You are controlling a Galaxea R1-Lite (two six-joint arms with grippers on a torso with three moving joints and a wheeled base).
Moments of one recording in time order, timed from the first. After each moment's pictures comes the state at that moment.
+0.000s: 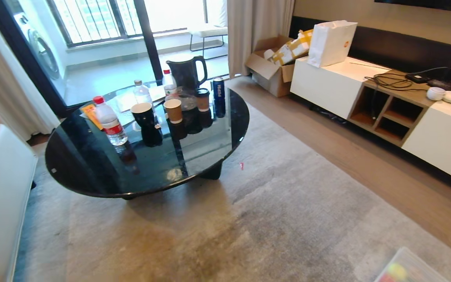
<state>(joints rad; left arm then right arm) 0.00 0.00 0.00 0.01 0.05 -0.11 0.00 0.00 -0.07 0.18 -0.02 0.03</state>
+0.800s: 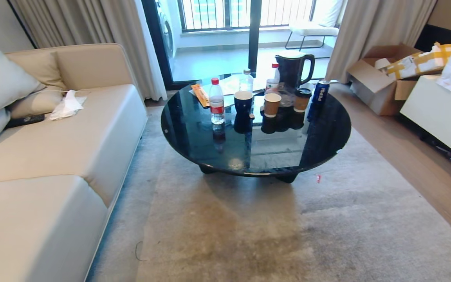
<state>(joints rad) 0.00 0.00 0.00 0.01 0.04 -0.11 0.00 0.00 -0.07 0.18 -0.02 0.03</state>
